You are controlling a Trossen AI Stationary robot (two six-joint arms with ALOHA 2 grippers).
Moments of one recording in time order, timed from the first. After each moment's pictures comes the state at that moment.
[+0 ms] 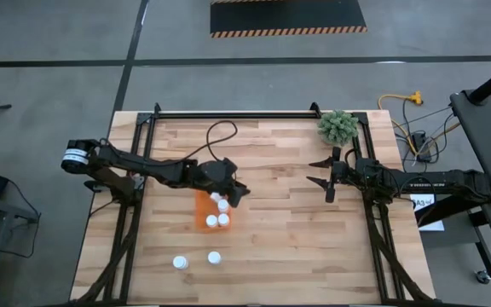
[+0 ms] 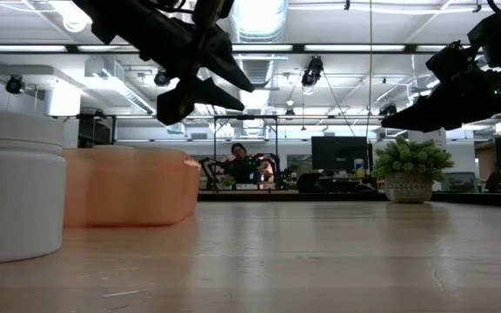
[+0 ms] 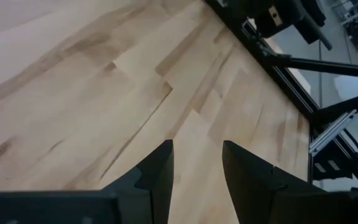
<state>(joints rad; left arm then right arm) -0.04 1.46 0.89 0.04 -0.07 -0.82 -0.16 0.48 0.01 0.27 0.08 -0.05</state>
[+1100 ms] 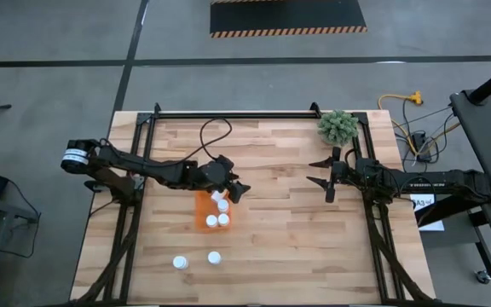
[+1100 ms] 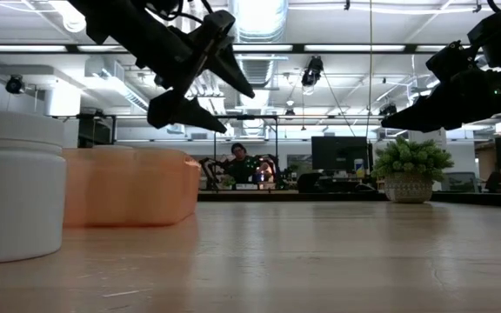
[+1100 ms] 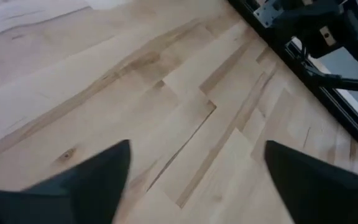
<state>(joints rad) -0.05 1.46 0.88 -0.01 -0.25 -0.83 -0.16 0.48 0.01 0.27 0.08 -0.05</state>
